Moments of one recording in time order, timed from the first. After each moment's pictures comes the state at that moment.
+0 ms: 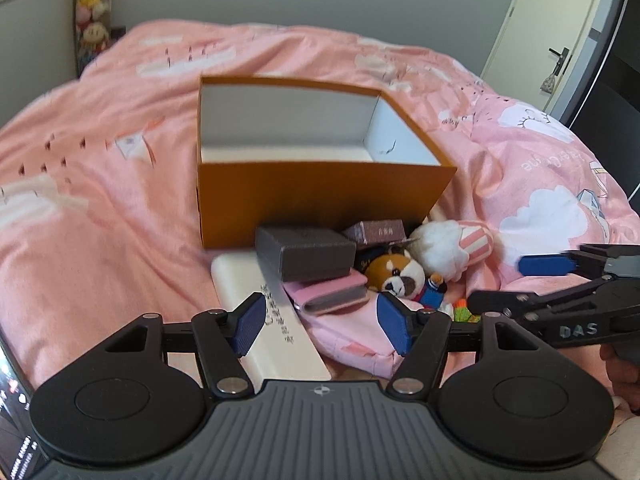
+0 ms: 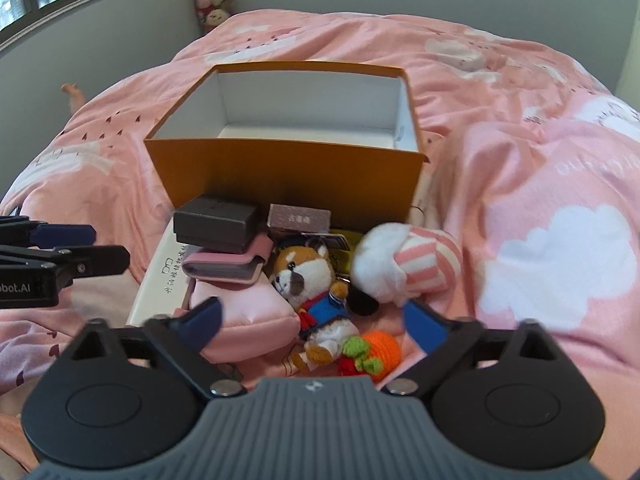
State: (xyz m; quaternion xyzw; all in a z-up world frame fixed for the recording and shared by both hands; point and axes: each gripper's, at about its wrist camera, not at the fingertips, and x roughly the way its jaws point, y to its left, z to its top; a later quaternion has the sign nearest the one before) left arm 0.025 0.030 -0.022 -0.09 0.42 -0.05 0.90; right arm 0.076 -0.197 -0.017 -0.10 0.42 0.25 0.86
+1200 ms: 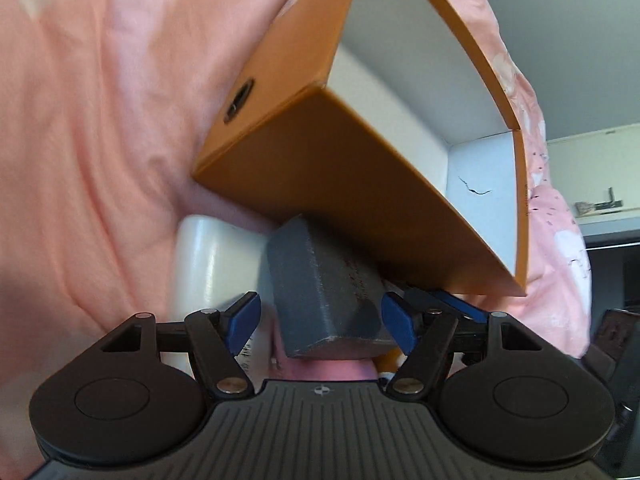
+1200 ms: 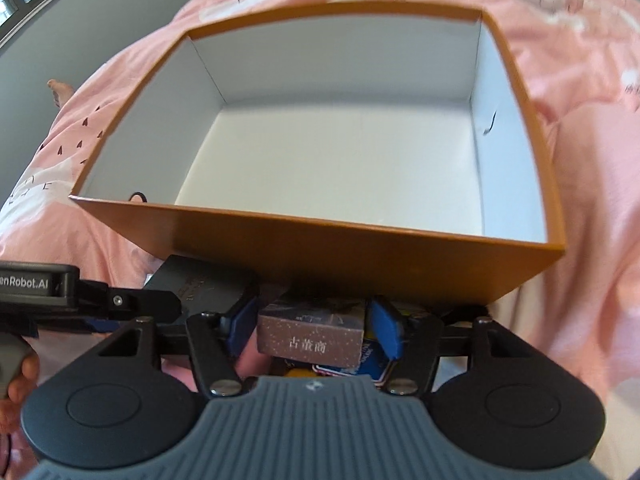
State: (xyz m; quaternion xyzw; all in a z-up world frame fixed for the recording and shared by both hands) left arm 0.148 0.104 -0.122 -0.43 0.53 -0.02 0.73; right arm 0.240 -0.124 -0.076 -0.06 0.53 0.31 0.79
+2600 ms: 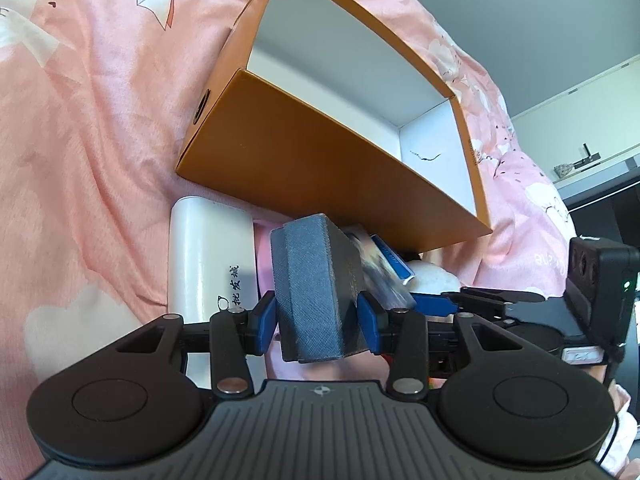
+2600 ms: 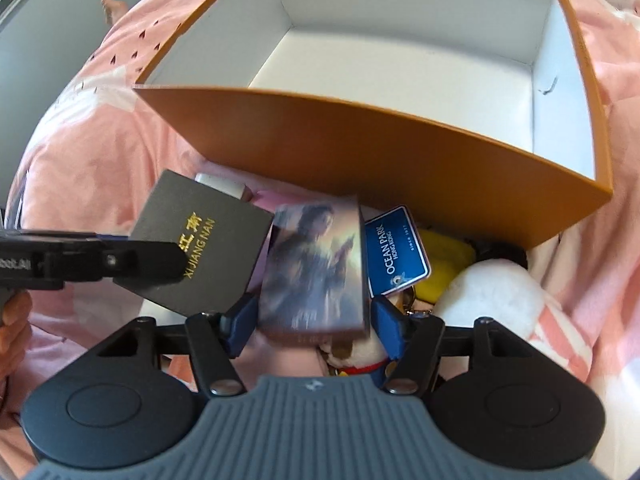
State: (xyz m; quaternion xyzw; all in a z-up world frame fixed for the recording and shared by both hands) left arm 0.095 0.079 -0.077 -0.35 0.49 -0.05 0.80; right arm 0.208 -0.118 -0.081 -0.13 0.57 0.38 0.72
